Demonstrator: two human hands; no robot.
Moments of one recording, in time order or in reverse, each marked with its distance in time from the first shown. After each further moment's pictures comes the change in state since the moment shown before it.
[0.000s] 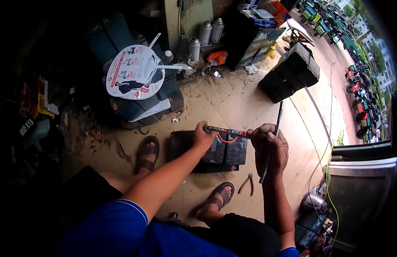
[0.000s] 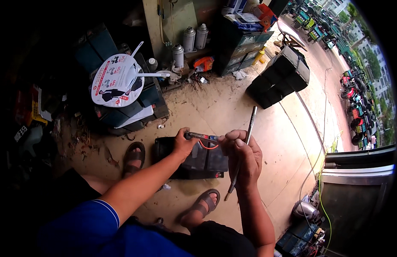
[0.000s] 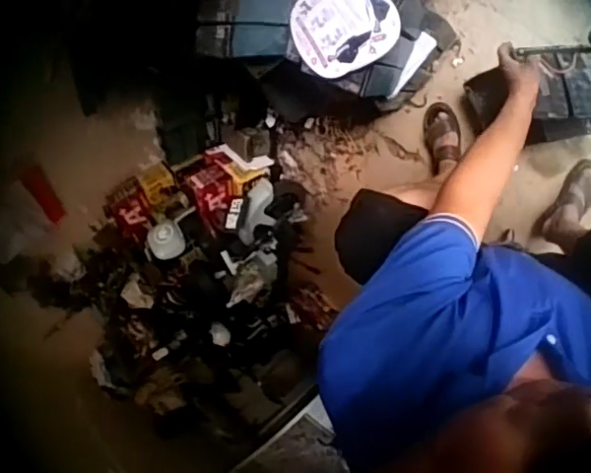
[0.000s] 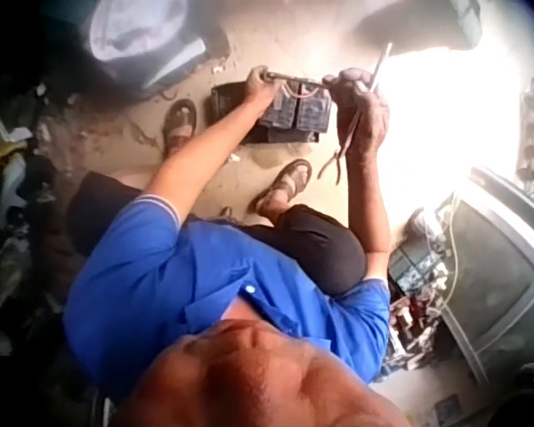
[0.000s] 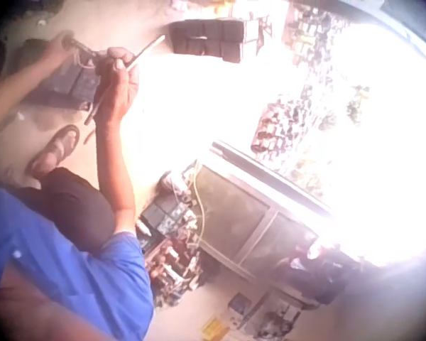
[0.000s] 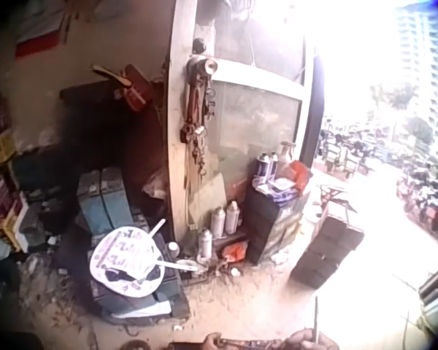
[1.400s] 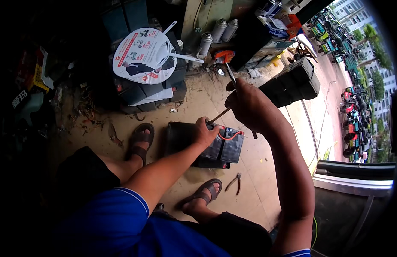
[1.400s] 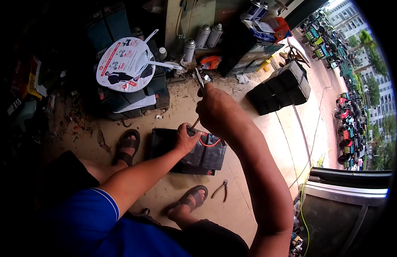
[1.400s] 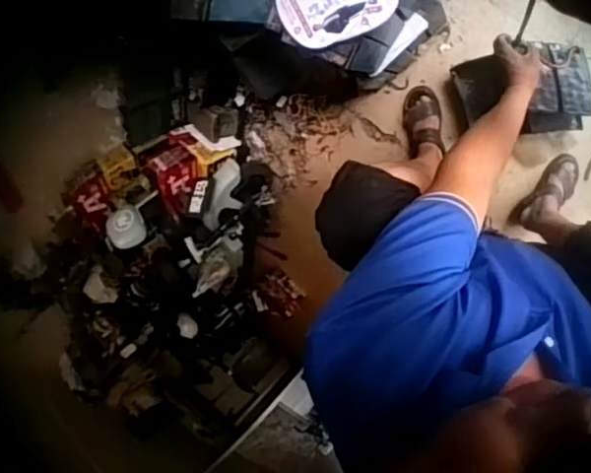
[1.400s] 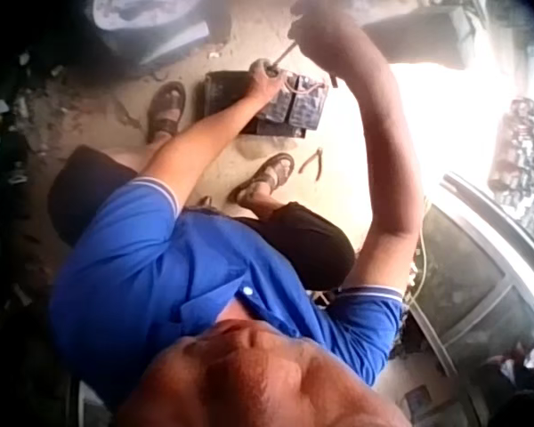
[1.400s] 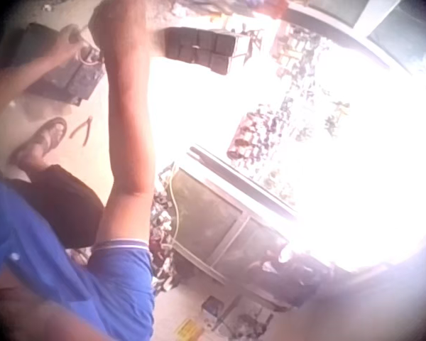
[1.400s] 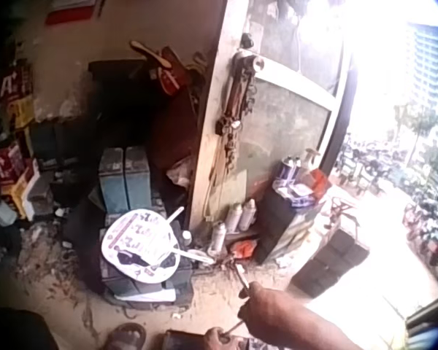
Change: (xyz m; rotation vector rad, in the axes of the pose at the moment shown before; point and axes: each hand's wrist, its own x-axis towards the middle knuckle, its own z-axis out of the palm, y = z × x) left_hand 0.008 -0.030 0.023 0.262 0.307 0.420; right_hand 0.117 -0.010 0.072 -1.560 -0.742 -0.073
